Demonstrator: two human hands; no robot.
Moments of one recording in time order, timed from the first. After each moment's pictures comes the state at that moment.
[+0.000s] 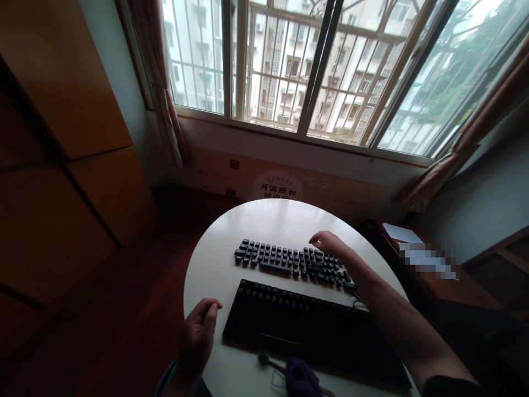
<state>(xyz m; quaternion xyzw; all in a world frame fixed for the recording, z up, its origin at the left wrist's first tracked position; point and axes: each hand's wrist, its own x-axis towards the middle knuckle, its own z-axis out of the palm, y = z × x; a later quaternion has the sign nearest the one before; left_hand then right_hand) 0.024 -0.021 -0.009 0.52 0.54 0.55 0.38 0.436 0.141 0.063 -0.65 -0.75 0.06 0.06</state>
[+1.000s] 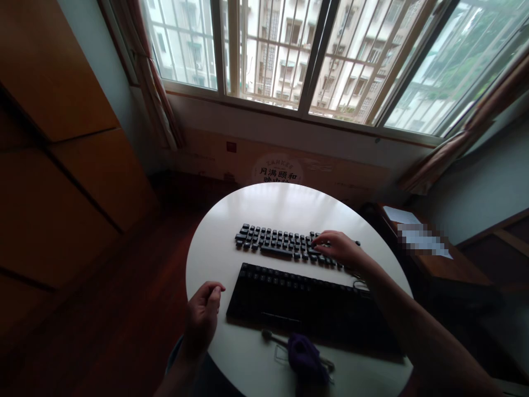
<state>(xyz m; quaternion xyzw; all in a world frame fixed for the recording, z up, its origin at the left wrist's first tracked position) 0.028 -0.021 -0.005 0.51 0.55 0.53 0.39 0.414 0.051 0.083 -0.59 -0.79 0.13 0.14</state>
